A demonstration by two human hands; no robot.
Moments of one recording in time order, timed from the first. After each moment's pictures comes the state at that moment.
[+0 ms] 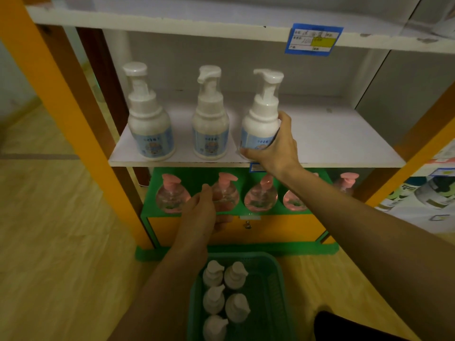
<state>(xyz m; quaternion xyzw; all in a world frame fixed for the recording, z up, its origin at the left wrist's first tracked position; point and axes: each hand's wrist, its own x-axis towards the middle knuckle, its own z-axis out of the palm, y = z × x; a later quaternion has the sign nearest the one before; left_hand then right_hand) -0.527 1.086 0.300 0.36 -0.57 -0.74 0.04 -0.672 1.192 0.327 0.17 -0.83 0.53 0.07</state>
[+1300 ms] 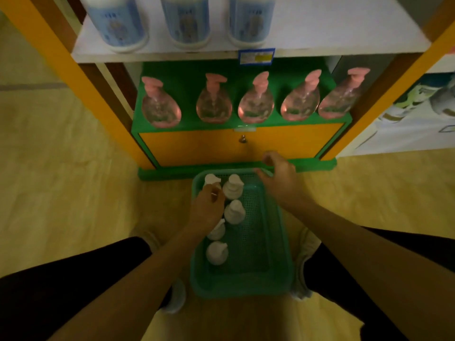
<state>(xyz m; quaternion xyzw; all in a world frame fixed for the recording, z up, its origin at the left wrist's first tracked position) -0.432 1.132 0.149 0.27 -0.81 -0.50 -0.12 -0.531 1.287 0.145 0.13 -0.91 0.39 -0.05</state>
